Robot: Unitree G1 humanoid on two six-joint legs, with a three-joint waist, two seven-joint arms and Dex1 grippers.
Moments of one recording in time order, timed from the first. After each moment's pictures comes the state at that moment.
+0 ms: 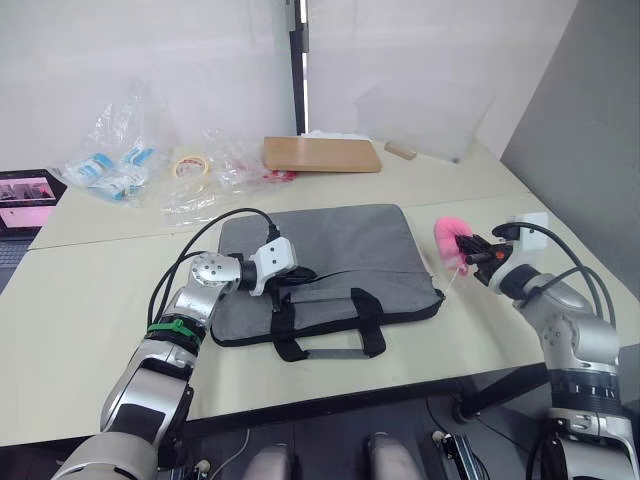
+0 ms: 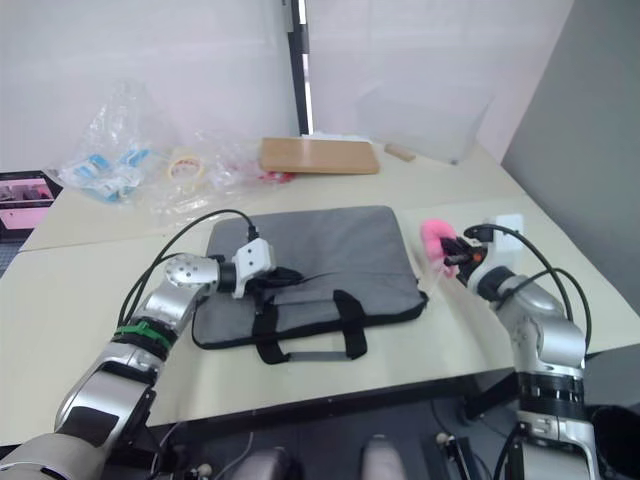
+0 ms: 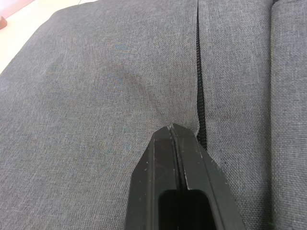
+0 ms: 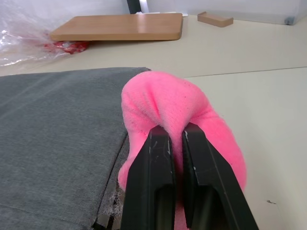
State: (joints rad) left arm -0.72 0.43 -0.25 0.73 -0.05 -0.24 -1.10; right arm -0.43 -0.52 -0.25 0.16 0.47 0.50 0.47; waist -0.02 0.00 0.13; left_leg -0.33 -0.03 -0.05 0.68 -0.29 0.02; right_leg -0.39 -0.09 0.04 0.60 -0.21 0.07
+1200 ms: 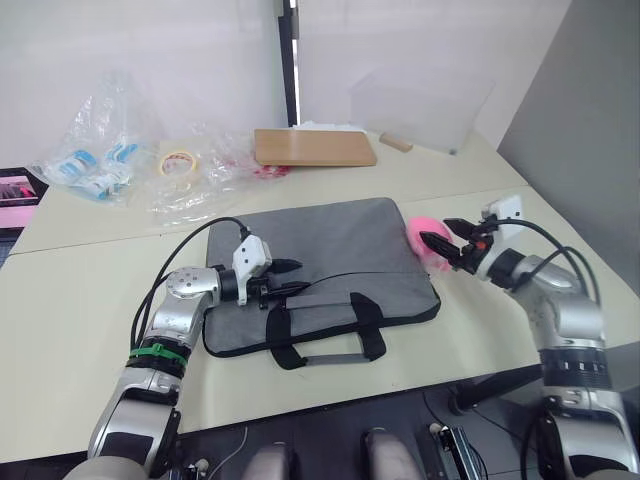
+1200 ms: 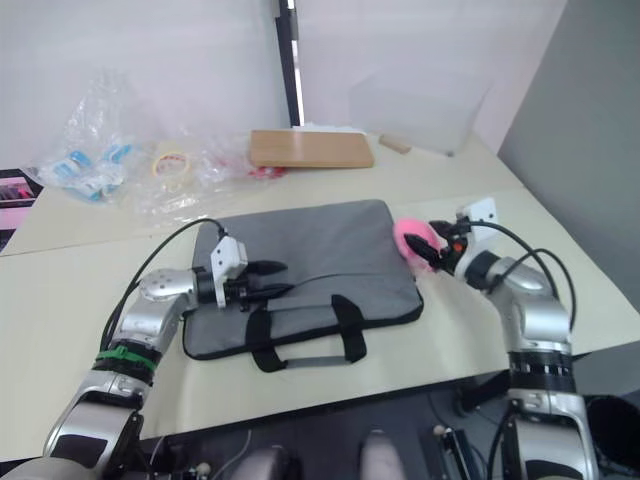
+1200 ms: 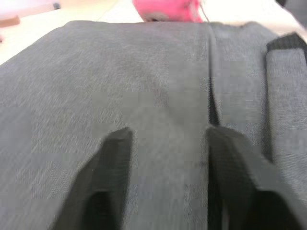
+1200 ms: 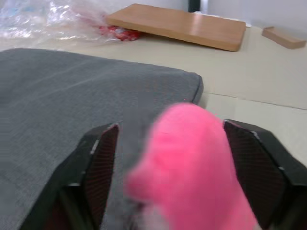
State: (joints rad) left arm -0.55 0.47 -0.06 0.46 -0.28 0.00 -1.18; right arm -0.48 -0.62 -0.17 0.17 0.40 0.40 0.82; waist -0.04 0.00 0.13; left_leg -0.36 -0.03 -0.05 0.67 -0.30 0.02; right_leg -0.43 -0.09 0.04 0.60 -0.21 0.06
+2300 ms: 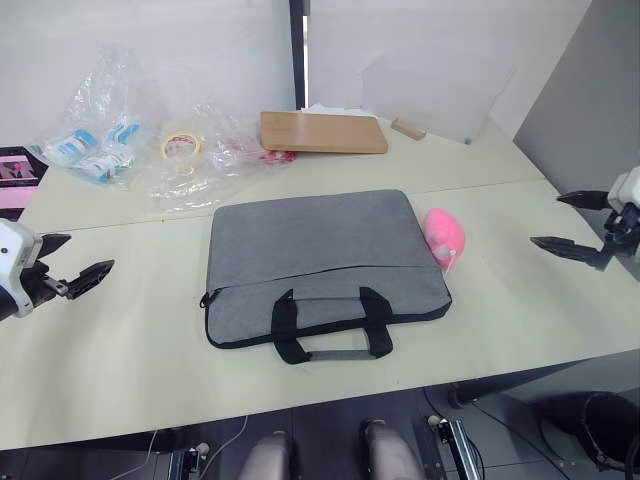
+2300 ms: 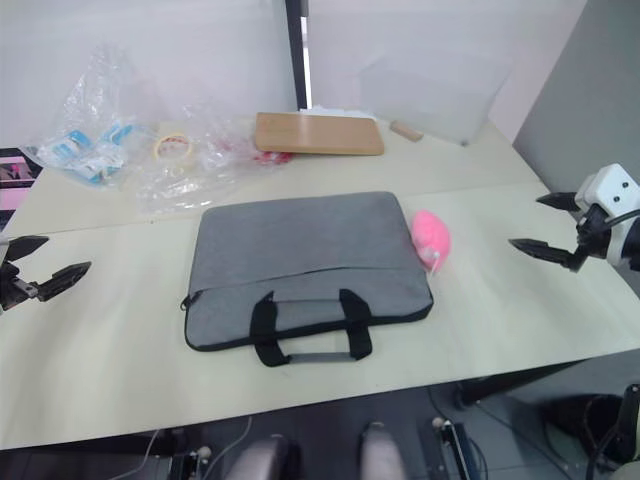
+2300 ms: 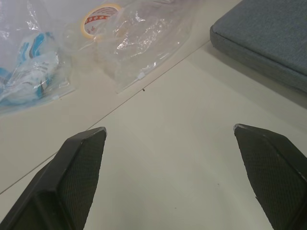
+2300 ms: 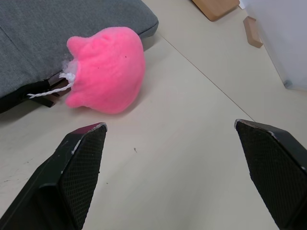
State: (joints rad) left arm -0.16 0.99 0.51 0.36 -0.34 0.11 -0.98; right arm -0.74 -1.08 -0.14 0.82 0.19 -0.15 1.35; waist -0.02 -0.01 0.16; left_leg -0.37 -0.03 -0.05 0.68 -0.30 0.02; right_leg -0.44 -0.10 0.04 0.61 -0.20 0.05
